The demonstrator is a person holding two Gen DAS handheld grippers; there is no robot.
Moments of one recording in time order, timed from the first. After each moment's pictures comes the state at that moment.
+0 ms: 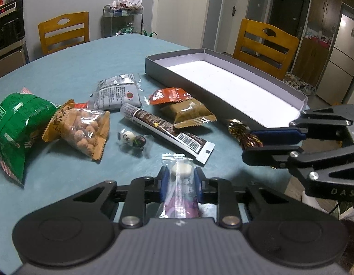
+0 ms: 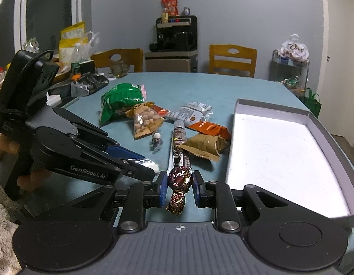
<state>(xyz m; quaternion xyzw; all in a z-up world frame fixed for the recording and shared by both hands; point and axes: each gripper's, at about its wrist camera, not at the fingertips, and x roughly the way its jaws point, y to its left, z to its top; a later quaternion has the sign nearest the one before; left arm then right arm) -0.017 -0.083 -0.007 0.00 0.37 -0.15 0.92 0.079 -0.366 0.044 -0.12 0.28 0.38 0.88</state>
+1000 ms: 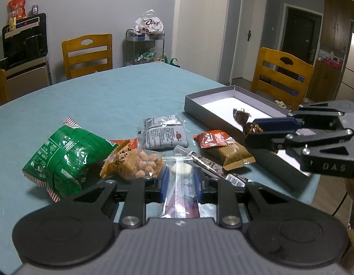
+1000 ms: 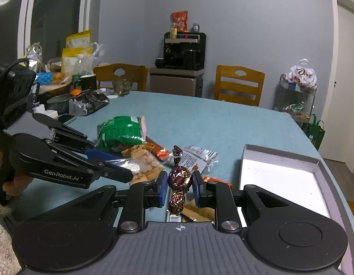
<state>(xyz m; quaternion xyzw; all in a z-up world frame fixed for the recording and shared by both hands) -0.014 -0.026 0.033 -0.01 0.31 -0.10 0.95 0.118 -0.319 0.076 -0.14 0.22 0.39 0.88</state>
